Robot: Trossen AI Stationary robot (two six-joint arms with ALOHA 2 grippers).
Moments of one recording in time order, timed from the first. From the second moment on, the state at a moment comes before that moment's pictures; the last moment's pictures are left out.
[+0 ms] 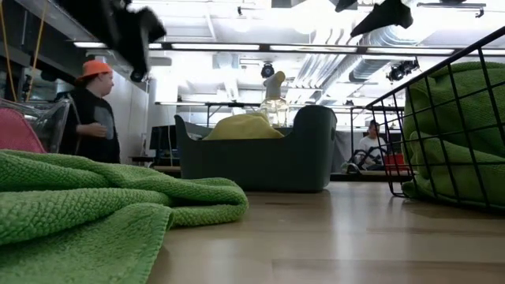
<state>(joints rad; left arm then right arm) -0.46 1.51 1.12 -0.65 -0.16 -0.33 0.07 1.06 1.18 -0.78 0.49 0.71</state>
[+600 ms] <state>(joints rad) -0.39 1.84 1.11 -0.57 -0.02 -0.45 0.07 1.17 1.18 -0.76 0.52 0.71</state>
